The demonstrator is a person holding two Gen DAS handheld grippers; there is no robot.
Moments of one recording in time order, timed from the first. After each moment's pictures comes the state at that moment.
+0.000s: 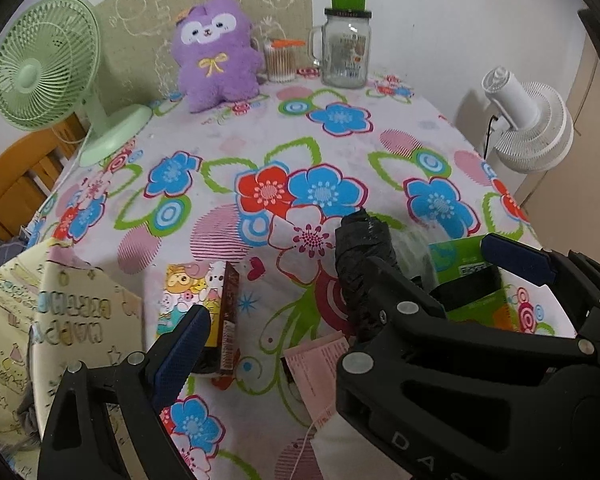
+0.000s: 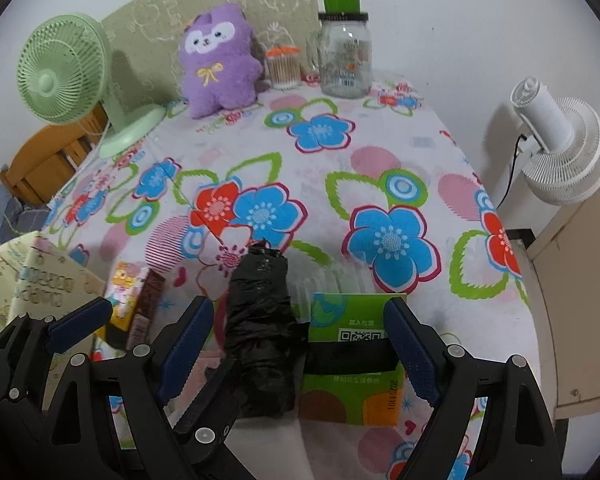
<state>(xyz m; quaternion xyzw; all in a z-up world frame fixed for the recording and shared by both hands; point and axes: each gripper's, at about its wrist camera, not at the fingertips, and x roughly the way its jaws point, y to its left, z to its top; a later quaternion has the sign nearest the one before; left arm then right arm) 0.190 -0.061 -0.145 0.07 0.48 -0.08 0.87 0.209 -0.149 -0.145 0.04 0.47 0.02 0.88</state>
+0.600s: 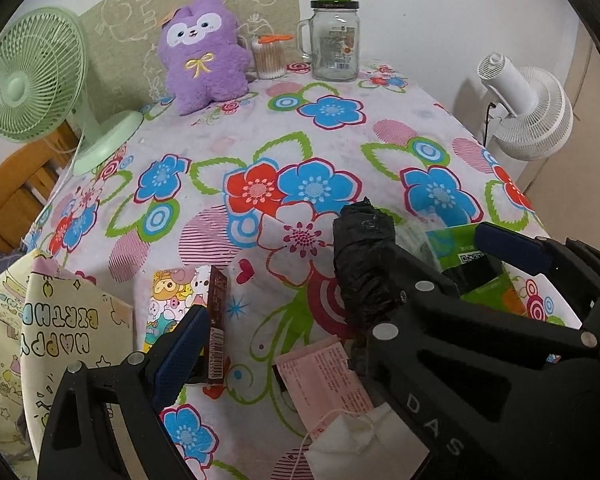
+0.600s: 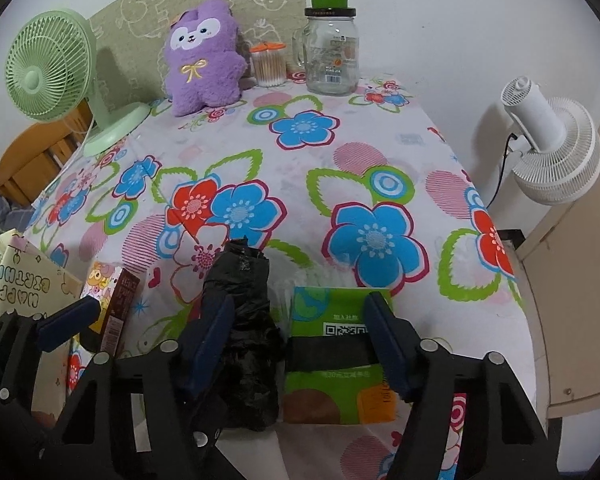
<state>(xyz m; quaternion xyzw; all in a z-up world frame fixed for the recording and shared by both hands) 0.193 -0.070 -0.154 0.09 0.48 -0.09 0.87 0.210 -0.158 -0.152 0.04 0.47 0.01 0.88</state>
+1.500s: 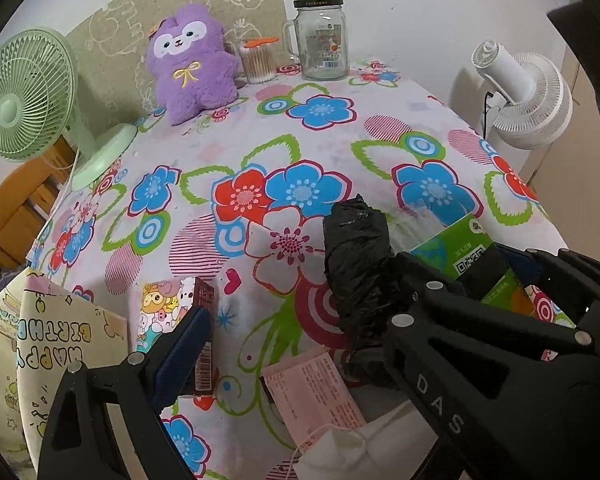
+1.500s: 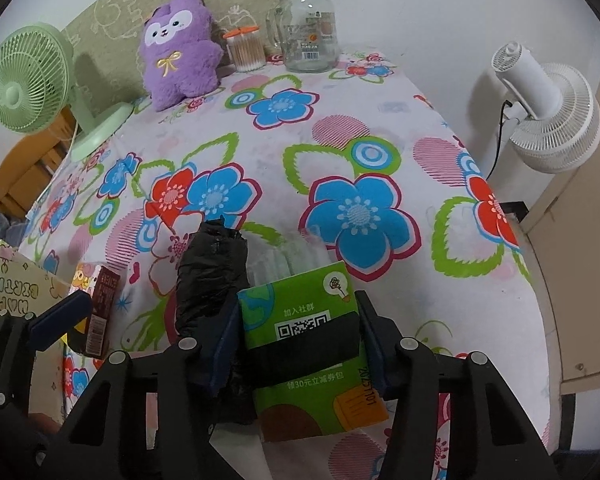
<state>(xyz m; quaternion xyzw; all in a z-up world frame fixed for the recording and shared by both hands) 0.195 -0.086 -0.159 0.12 0.47 -0.09 0.87 0.212 -0.175 -0.168 0.07 0.49 0.00 0.87</state>
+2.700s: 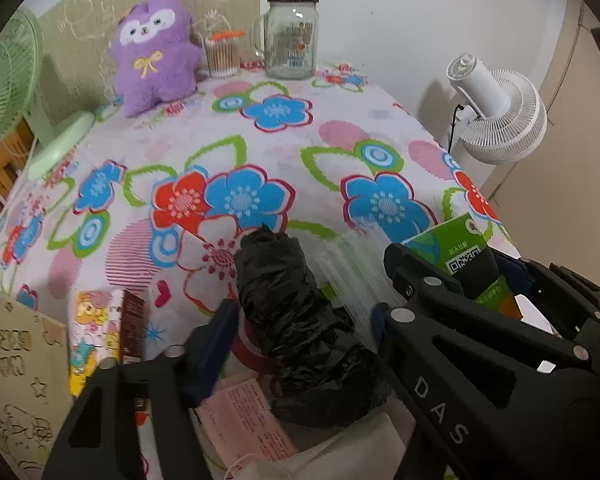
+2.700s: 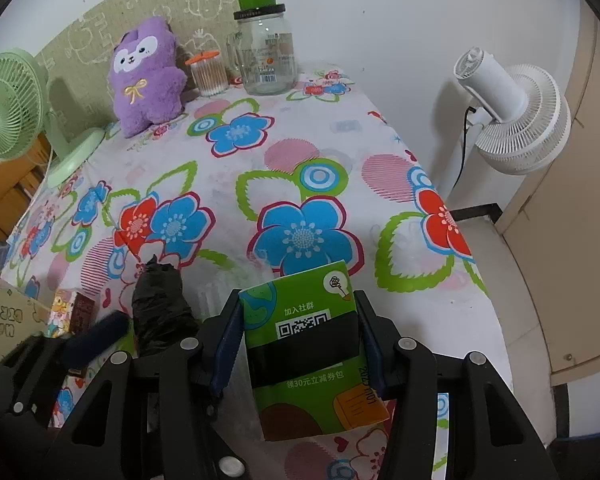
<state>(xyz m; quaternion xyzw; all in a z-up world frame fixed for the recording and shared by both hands) 0.209 -0.104 -0.164 0.06 0.49 -0.15 0.86 0.211 -0.197 -0.159 0.07 0.47 -0.06 0.88</state>
